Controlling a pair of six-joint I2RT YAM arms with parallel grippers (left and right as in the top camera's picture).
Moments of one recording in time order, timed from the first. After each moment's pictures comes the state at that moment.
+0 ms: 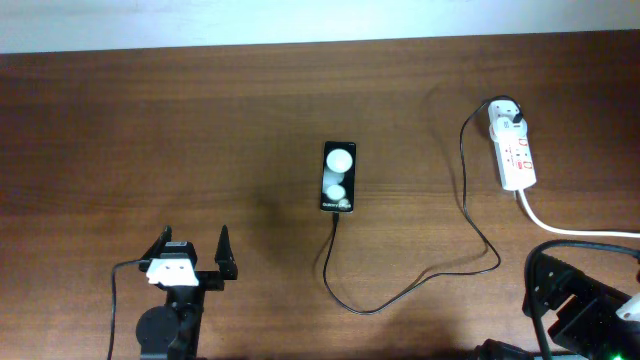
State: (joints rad) left arm -0.04 0.02 0.02 -0.08 0.00 -0.07; right arm -0.36 0.79 1.75 -1.69 -0.23 0.27
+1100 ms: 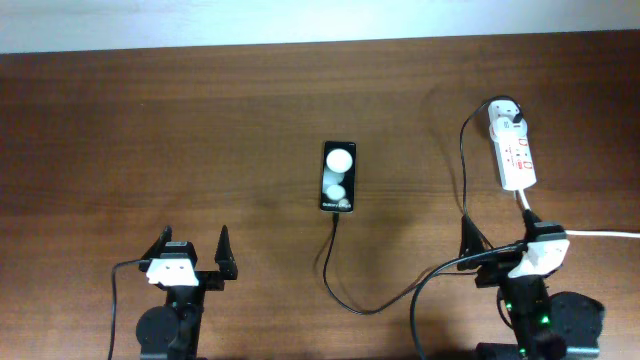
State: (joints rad) left arm -0.04 0.02 0.02 -0.08 0.00 -0.07; right arm -0.09 0.12 0.37 -0.37 -0.18 0.04
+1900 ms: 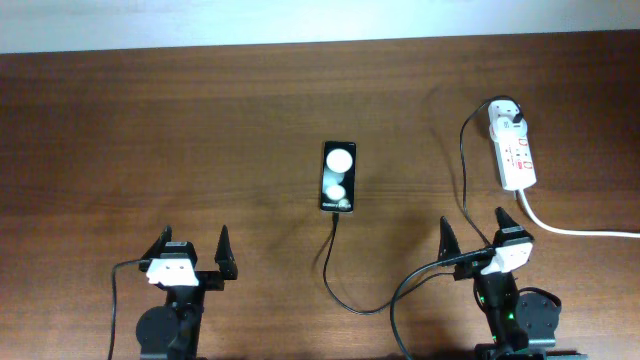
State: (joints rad) left arm -0.04 0.02 0.02 -0.08 0.00 -0.07; right arm -0.03 0.02 0.01 -0.02 -0.18 0.03
